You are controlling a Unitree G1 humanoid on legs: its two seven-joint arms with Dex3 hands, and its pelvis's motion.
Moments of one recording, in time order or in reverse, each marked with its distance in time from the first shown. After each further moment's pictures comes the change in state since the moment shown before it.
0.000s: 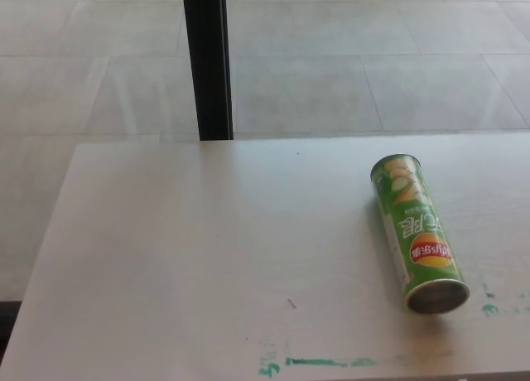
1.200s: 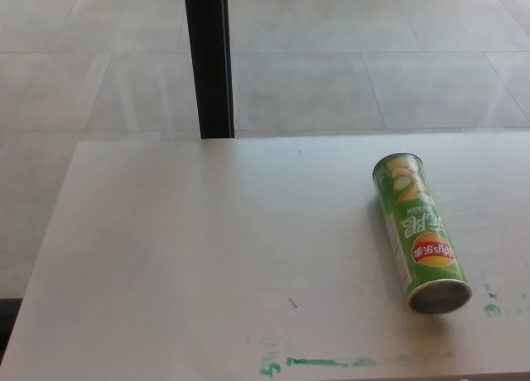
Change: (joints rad) left_arm -0.002 0.002 0.007 -0.007 0.000 0.000 -0.004; right_arm -0.033 -0.269 0.175 -0.592 -0.315 -0.013 0.452
